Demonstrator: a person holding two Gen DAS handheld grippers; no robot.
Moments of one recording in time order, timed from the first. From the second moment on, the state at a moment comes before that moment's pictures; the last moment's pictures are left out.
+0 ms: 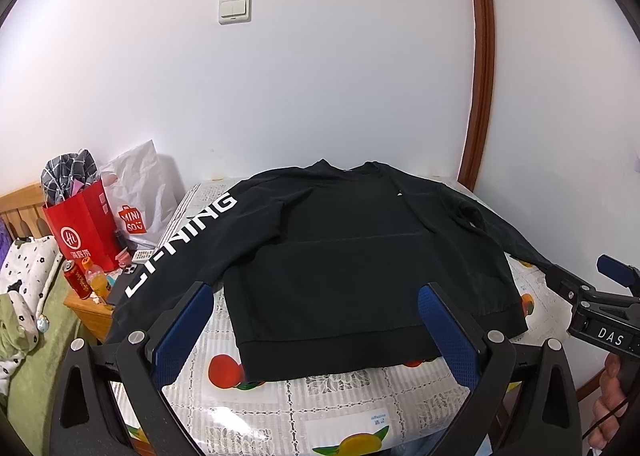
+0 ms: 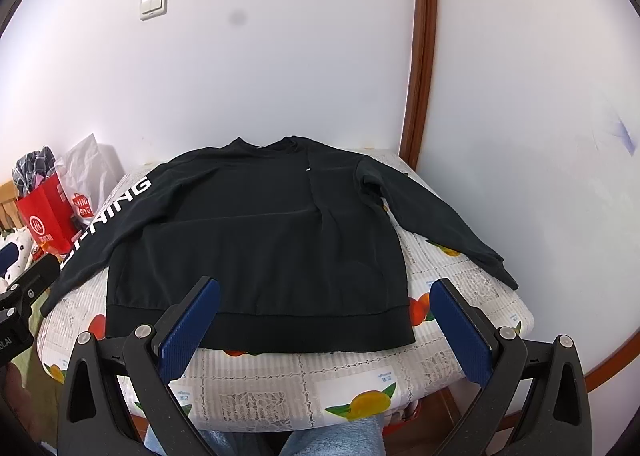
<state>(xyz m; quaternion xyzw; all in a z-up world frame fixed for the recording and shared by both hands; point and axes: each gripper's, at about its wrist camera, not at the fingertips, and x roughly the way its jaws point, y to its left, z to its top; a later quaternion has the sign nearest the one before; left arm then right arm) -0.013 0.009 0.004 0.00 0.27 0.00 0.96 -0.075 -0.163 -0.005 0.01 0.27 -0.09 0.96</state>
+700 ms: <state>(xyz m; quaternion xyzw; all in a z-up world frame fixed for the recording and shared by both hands) -0.015 0.010 0.002 -0.01 0.27 0.00 0.96 -0.075 -0.160 -0.007 0.01 0.27 -0.09 0.96</state>
